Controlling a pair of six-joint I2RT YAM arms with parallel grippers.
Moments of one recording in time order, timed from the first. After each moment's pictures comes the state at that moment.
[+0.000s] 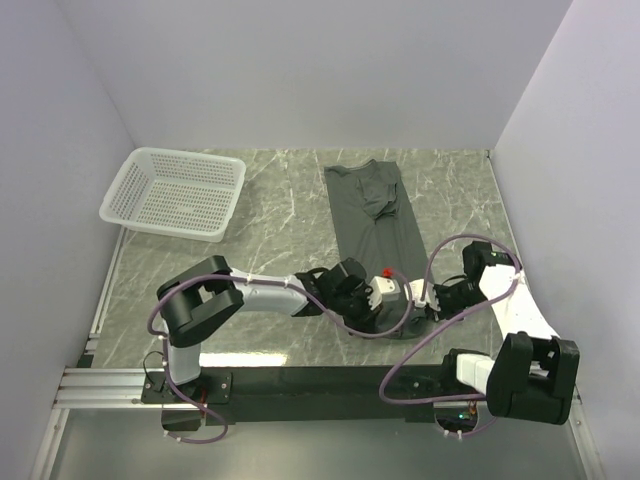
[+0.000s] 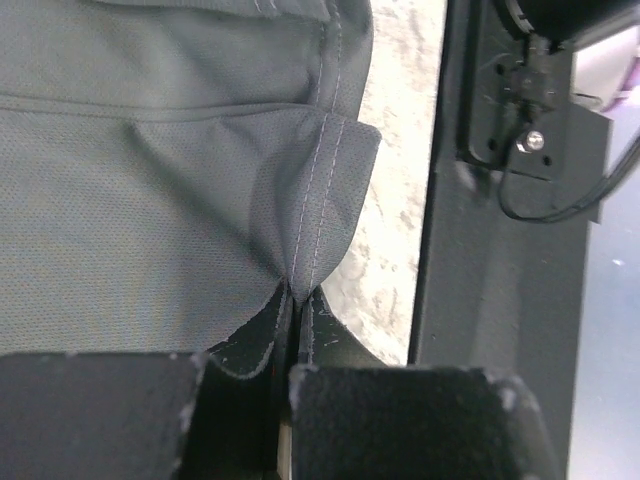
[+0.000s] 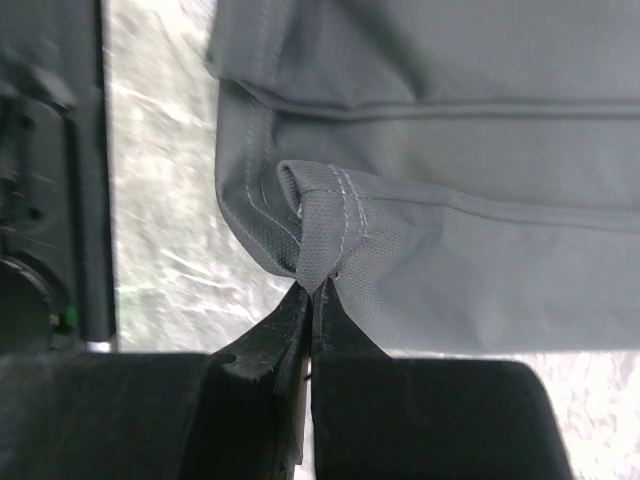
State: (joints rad) left arm -1.12 1.86 1.03 0.12 0.48 -0.07; right arm -0.15 1.15 0.68 -1.21 -0.58 -1.87
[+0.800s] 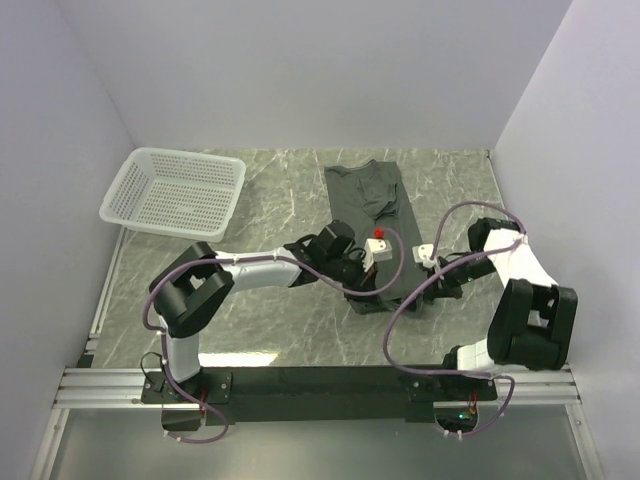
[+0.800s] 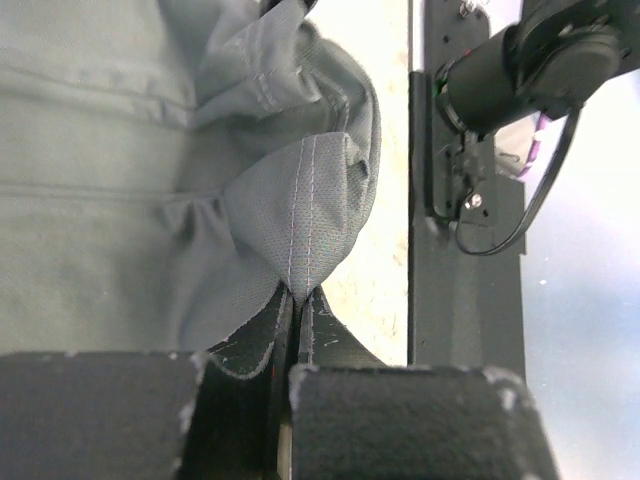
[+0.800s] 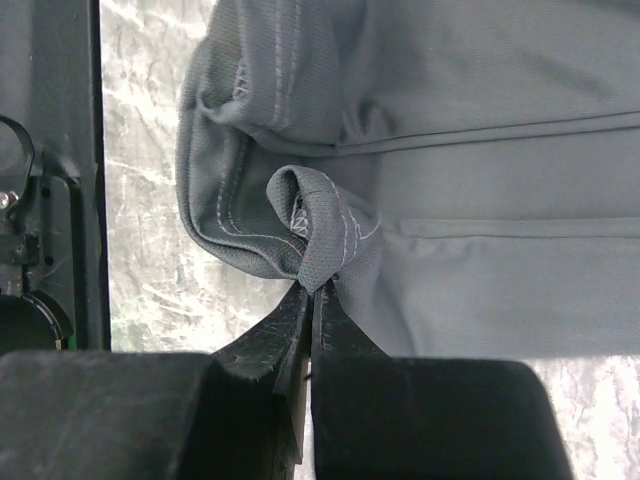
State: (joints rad) left arm -0.94 1.86 1.15 0.09 0.73 -0.08; right arm -0.20 1.40 0.91 -1.34 -0.75 -1.86
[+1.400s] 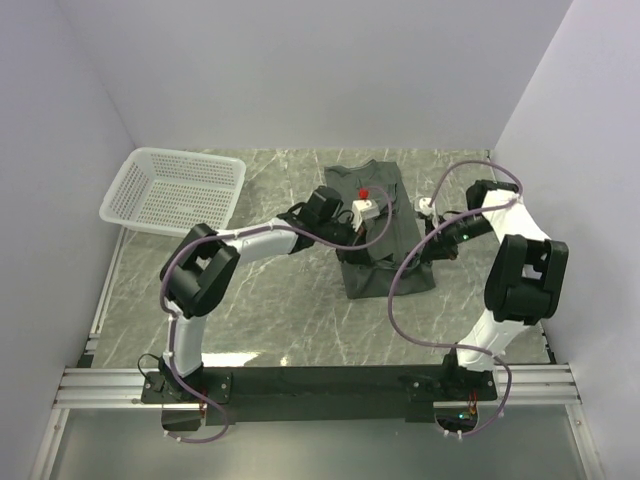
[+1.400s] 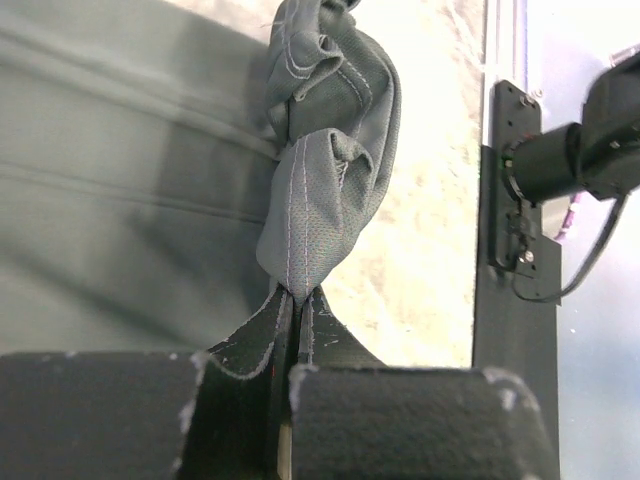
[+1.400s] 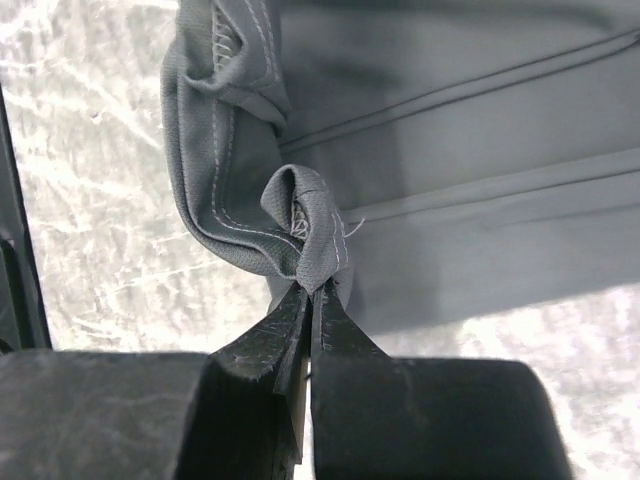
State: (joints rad) left arm -0.76 1.97 1.35 0.02 0.80 -0.09; right arm -0.18 1.71 1.28 -1.31 -0.81 -1.59
